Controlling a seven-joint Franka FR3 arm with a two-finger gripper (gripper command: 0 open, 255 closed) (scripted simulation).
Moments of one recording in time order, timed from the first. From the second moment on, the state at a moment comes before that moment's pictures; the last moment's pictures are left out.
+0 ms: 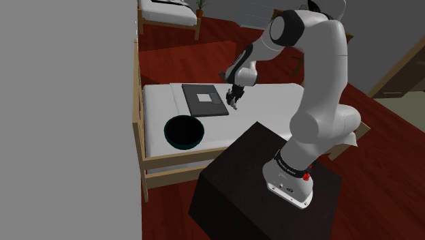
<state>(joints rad) -0.45 0.69 -0.14 -2.05 0.27 2.79 -0.50</state>
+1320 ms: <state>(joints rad) -0.39 0.45 -0.22 -2.11 0.20 2.62 -0.45</state>
